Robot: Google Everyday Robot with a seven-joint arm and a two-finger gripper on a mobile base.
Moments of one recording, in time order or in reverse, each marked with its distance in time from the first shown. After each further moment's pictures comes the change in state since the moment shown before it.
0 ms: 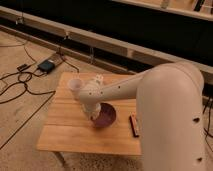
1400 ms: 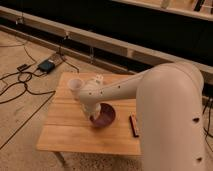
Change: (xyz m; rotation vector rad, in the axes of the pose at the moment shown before) arm 0.000 0.000 0.000 0.001 0.000 0.000
